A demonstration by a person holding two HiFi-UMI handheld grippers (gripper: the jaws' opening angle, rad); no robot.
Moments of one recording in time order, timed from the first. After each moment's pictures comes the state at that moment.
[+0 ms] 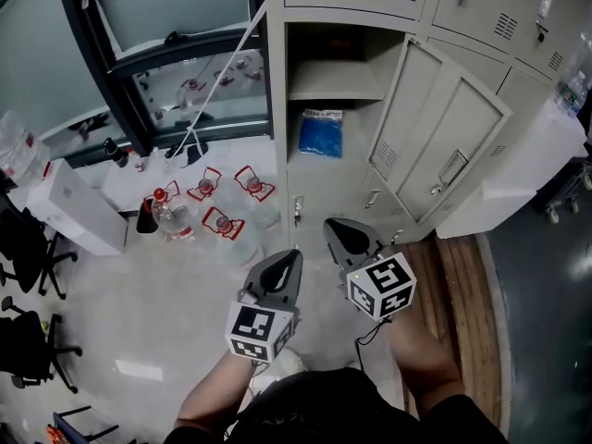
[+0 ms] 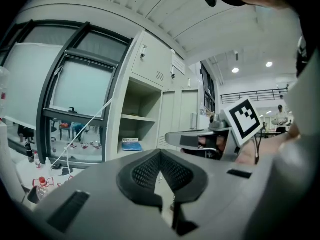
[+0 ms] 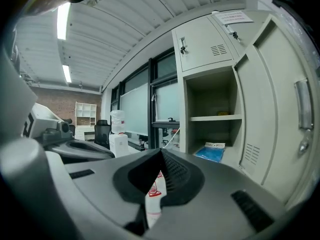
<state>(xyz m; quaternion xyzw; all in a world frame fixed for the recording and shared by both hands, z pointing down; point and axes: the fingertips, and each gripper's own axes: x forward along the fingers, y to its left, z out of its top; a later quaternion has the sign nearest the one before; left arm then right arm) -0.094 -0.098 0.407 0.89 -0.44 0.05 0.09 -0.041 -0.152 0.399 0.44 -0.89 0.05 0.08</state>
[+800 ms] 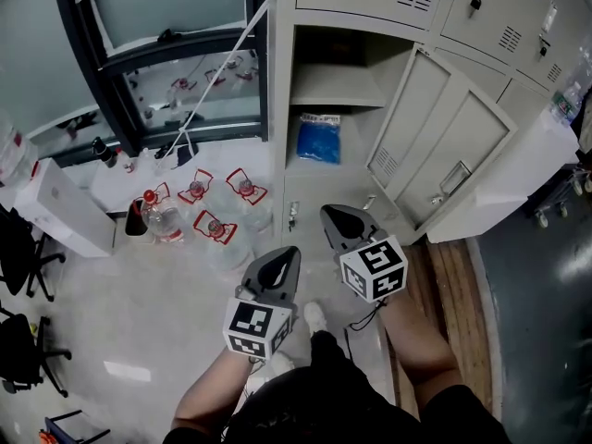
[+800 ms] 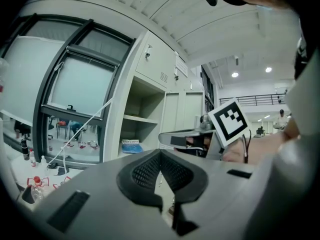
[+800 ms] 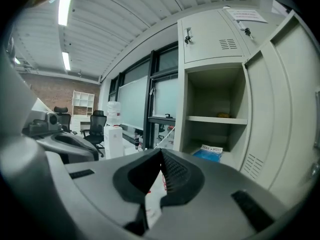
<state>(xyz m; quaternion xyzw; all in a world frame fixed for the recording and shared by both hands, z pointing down) -0.105 -0.126 0.407 0.90 -0.43 0.03 0.09 -0.050 -0.203 0.402 0.45 -0.88 0.02 0.13</state>
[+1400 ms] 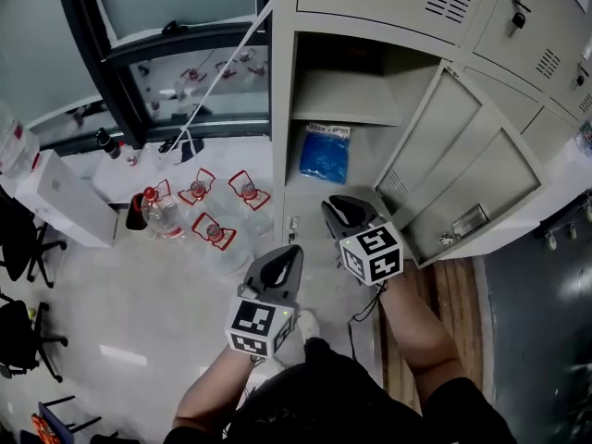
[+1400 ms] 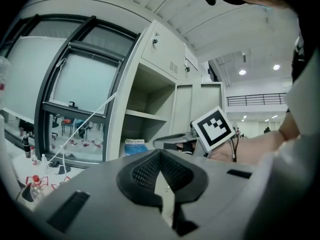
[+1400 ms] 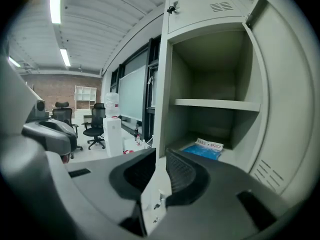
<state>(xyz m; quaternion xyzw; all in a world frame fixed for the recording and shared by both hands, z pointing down) -0.079 -0.209 0.421 0.88 -0.46 0.04 0.11 -0.022 -0.317 0.446 0.42 -0.89 0.04 0.18</state>
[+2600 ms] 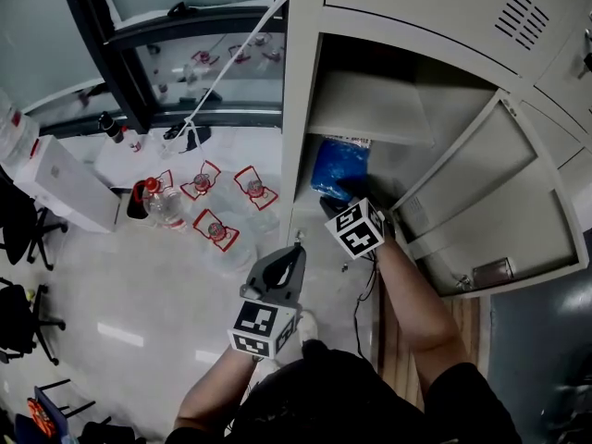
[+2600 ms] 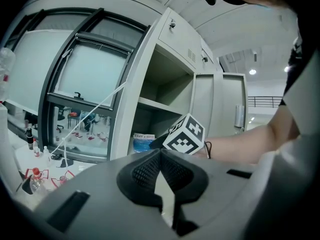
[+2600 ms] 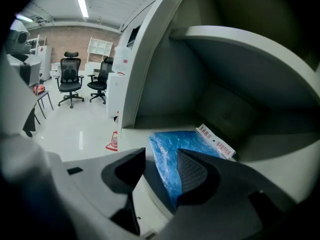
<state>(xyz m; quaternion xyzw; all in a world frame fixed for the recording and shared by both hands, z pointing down) -0.086 -0.286 0.456 0.86 -0.48 0.04 0.15 -0.032 -0.446 0.546 0.36 -0.84 -0.04 0.40</state>
